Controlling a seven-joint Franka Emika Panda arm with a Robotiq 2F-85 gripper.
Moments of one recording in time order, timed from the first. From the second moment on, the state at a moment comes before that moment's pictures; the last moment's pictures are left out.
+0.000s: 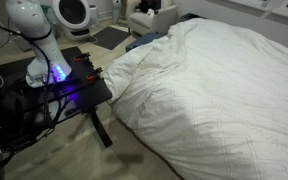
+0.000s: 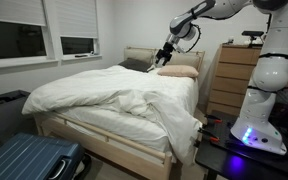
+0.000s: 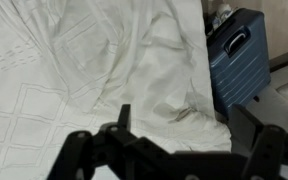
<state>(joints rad) -0.08 -0.02 -0.18 -2.14 0.39 2.39 -0.29</state>
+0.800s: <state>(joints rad) -0.15 0.18 -0.17 -2.13 0.35 2.45 -0.32</state>
